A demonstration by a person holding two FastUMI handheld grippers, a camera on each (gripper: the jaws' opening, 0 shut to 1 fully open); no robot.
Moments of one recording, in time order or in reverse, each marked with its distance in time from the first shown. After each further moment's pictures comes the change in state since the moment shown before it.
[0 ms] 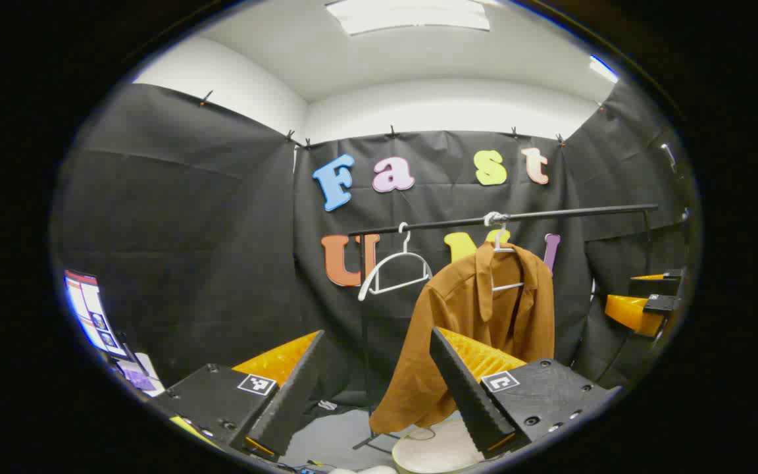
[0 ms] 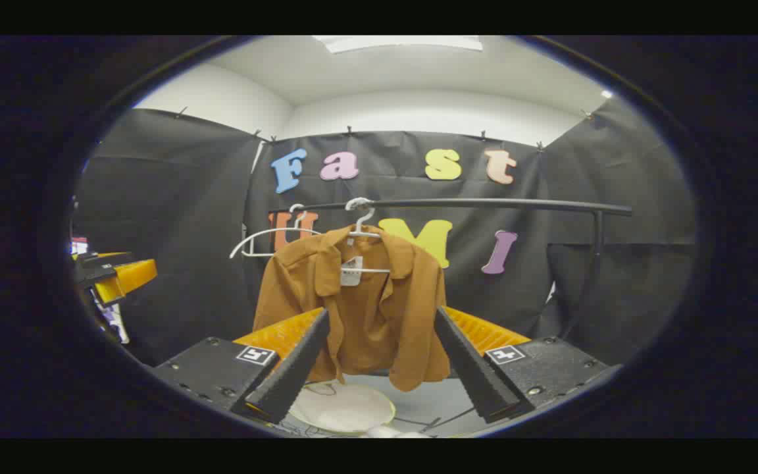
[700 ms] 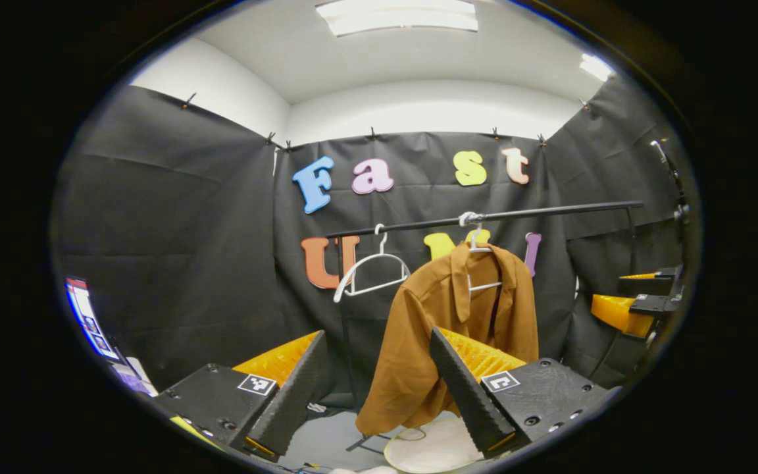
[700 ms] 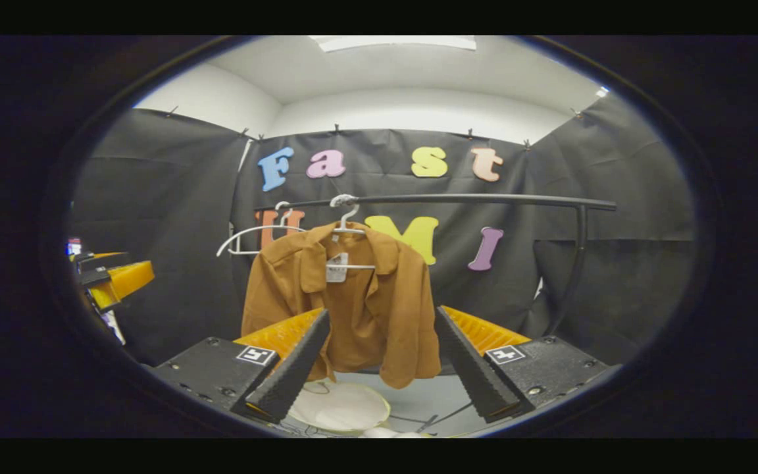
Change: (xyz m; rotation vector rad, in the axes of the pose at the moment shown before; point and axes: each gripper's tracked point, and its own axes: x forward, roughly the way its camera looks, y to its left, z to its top) left arm 0.004 -0.028 0.003 0.018 -0.008 -0.093; right arm -0.004 -0.017 0.000 0.005 -0.003 -0.068
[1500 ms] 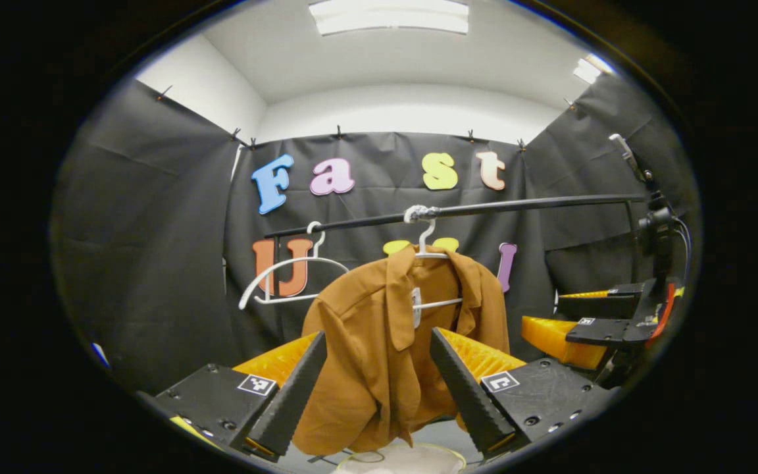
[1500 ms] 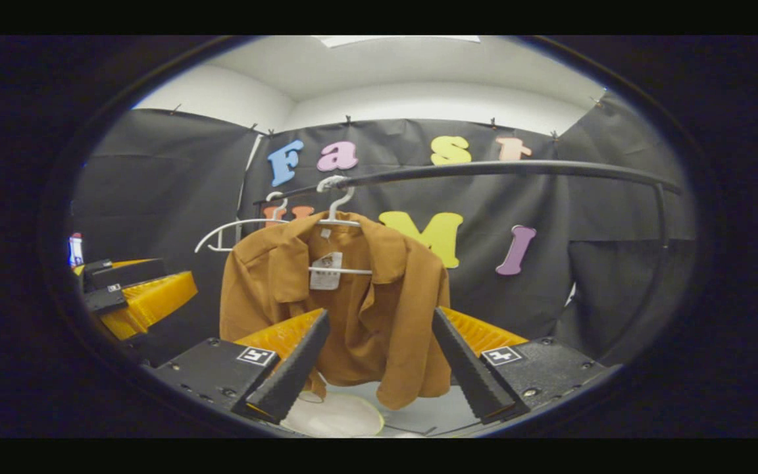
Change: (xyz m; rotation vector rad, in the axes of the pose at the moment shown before) left arm 0.113 -0.114 -0.015 -0.029 -0.059 -0.094; right arm 0.145 -0.027 -0.010 -0.028 0.016 0.145
